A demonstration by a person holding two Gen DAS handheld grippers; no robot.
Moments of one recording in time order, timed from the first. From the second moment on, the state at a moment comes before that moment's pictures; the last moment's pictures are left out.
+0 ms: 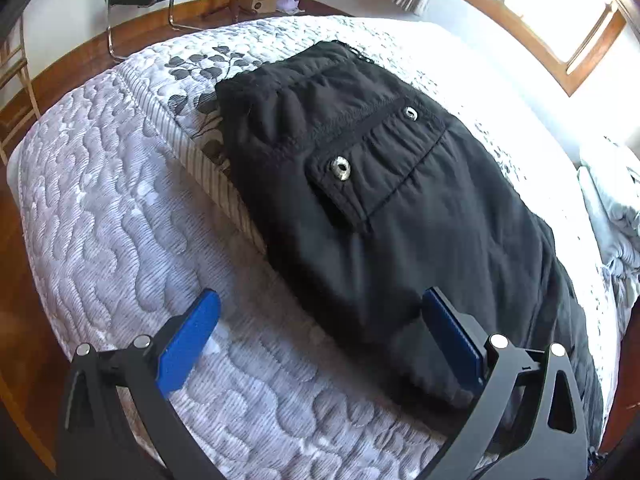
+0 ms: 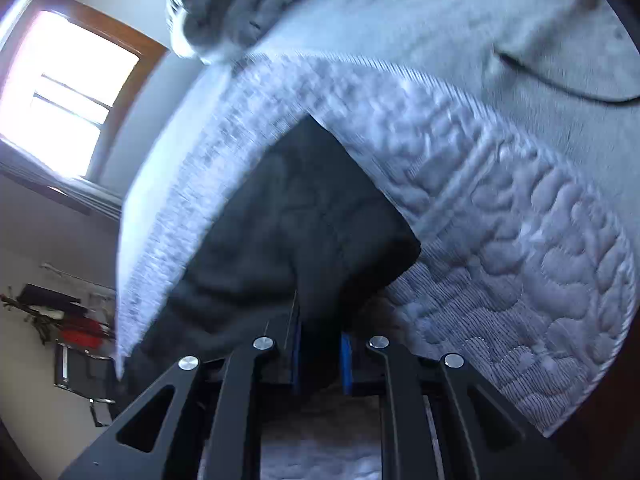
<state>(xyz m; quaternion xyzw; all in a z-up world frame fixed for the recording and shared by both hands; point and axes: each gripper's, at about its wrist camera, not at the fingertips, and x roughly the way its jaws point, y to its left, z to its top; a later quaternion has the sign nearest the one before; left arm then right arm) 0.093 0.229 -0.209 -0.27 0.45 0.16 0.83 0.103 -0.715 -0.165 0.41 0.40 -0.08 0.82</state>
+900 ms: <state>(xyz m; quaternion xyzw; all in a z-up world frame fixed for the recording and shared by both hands) 0.075 0.187 -0.203 -0.34 0.45 0.04 0.82 0.071 -0.682 -0.186 0.45 0.43 -0.06 0.78</state>
